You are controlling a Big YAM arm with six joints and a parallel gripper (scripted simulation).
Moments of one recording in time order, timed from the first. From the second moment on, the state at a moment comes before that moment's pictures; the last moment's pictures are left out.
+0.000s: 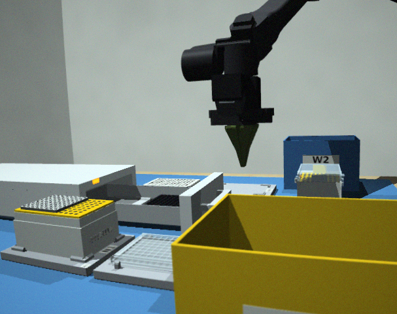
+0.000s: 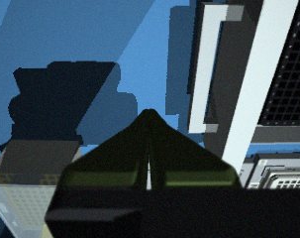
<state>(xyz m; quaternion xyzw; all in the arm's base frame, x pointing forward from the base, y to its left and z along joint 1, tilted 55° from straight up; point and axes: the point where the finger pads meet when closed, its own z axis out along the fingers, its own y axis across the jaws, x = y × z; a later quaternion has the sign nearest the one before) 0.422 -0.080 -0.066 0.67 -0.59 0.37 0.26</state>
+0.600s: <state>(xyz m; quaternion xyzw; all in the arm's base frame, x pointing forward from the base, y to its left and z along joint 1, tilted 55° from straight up) 0.427 -0.098 -0.078 0.67 -0.59 0.37 0.26</state>
